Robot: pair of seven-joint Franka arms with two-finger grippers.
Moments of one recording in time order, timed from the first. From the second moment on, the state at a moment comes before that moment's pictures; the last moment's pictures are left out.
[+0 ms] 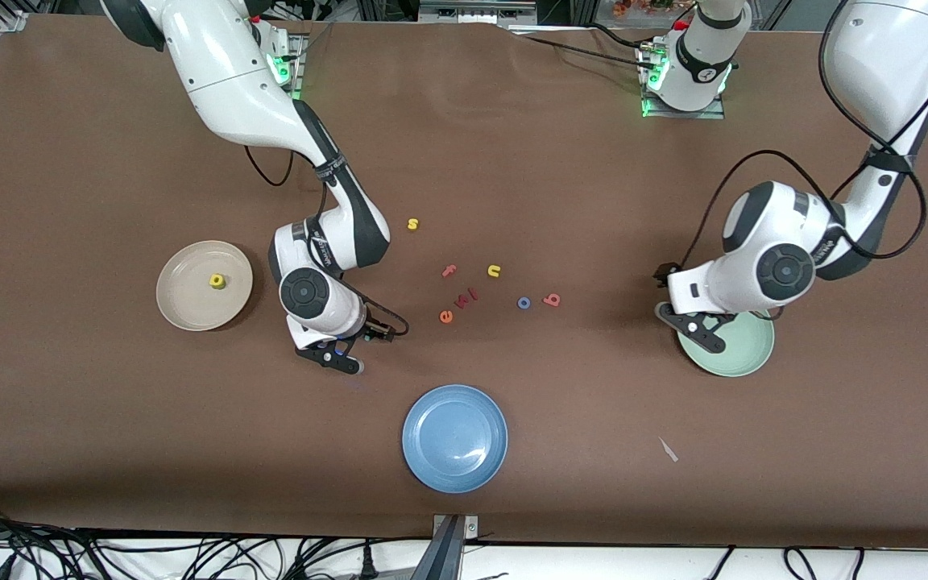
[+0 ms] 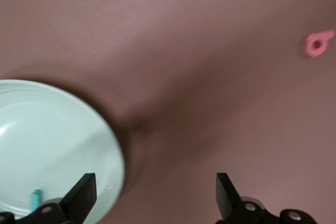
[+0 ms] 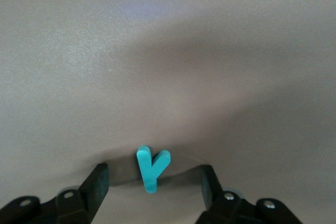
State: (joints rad) left arm 0.31 0.52 -0.59 -1.85 0.26 2.06 0.12; right arm 0.55 0.85 -0.12 -1.46 0.21 2.24 0.67
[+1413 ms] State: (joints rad) left arm -0.03 0.72 -0.56 -1.74 0.26 2.31 -1.36; right arm 0.54 0.70 -0.25 -1.52 0.13 1.97 0.43
